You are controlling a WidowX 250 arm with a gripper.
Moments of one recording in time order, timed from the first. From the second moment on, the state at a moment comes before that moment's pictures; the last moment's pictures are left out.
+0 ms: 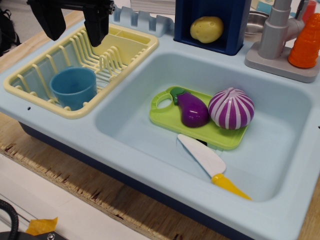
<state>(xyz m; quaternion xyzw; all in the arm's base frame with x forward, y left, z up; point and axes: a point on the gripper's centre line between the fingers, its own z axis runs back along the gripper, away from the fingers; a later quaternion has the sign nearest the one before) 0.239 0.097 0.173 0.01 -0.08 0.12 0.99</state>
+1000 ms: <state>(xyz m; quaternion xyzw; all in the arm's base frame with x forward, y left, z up) 0.231 0.100 0.125 0.03 -0.09 0.20 0.98</state>
